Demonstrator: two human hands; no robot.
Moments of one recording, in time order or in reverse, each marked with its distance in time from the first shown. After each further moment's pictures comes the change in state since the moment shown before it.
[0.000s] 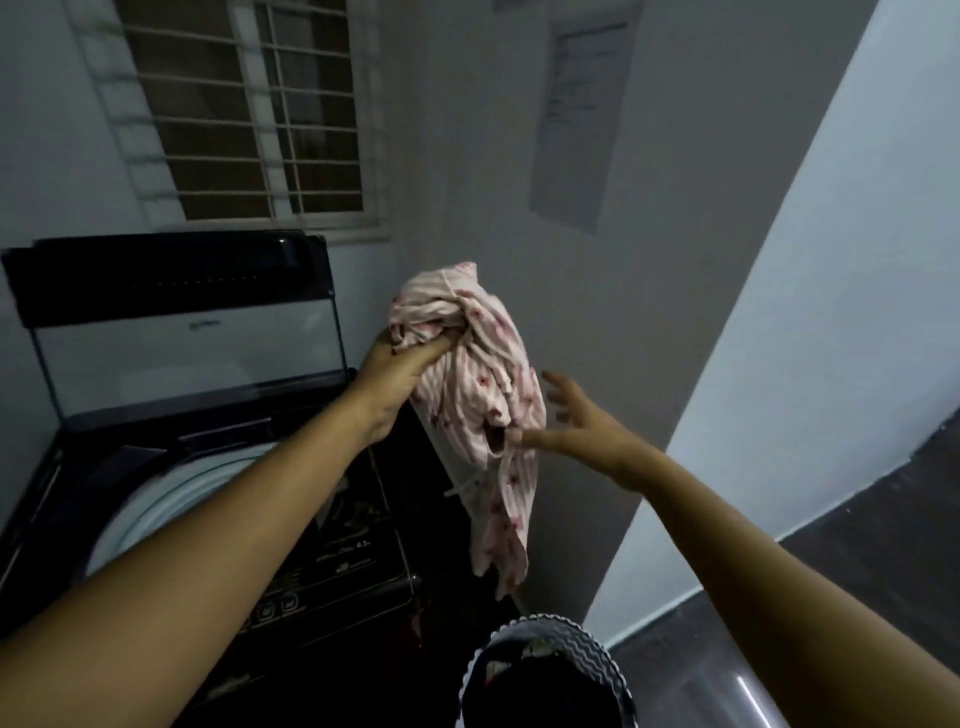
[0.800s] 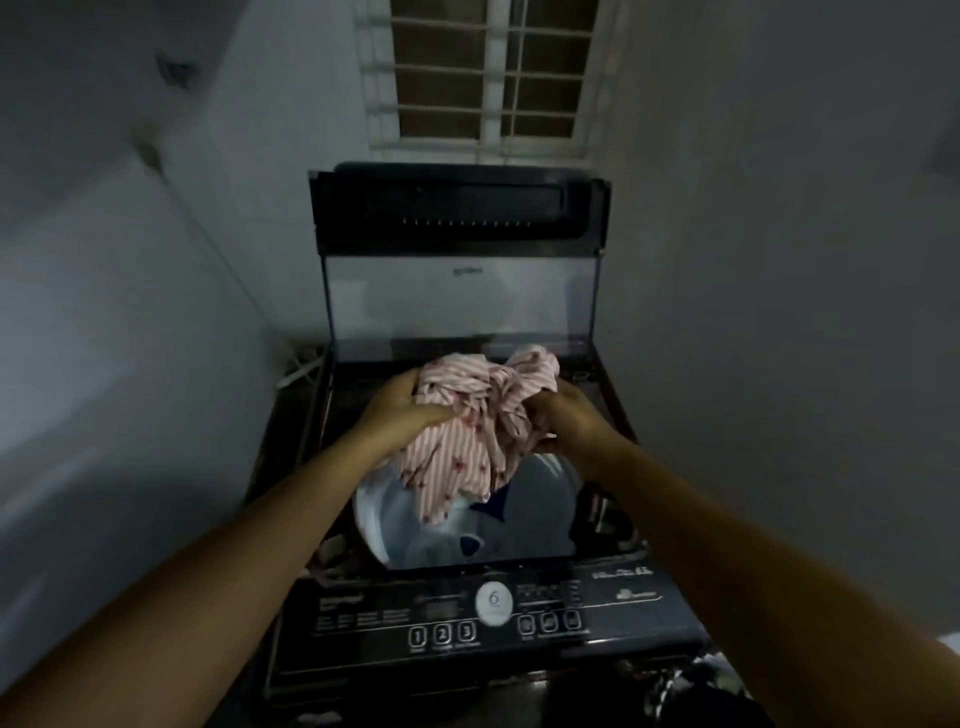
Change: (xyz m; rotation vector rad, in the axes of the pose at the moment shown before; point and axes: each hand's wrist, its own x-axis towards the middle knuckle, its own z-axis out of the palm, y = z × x) left_hand 0.008 -0.055 -0.396 0.551 0.182 -0.315; right_hand 0.206 -0.114 0.357 0.451 -0.185 0.227
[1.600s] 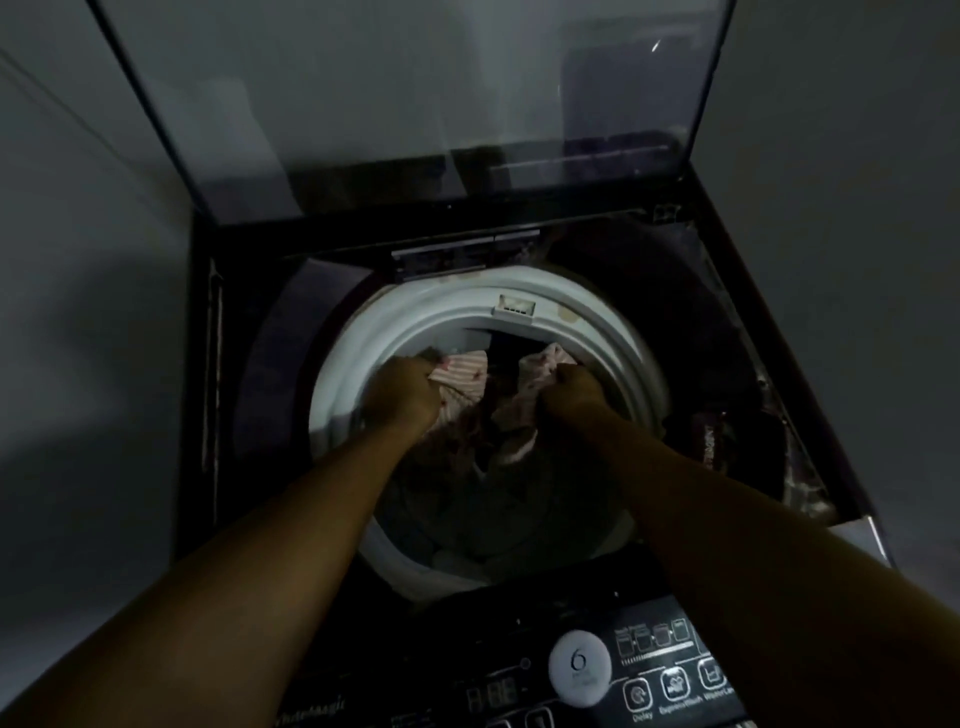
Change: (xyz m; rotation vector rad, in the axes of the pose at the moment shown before) left_hand 0.129 -0.234 0.083 0.706 -0.098 -0.289; right_hand 0.168 0.221 0.017 -0.527 0.248 0.328
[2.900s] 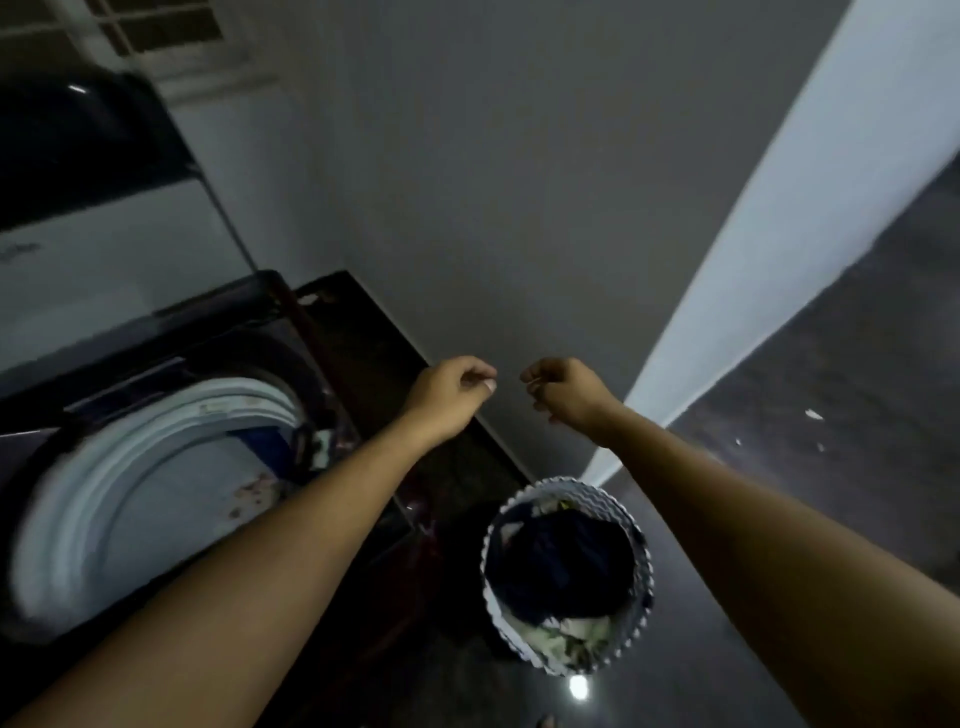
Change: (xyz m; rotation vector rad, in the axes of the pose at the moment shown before) left_hand -0.279 0.406 0.107 -0.264 -0.296 0.652; right_hand -0.200 0.235 -0.398 0.185 0.199 -0.069
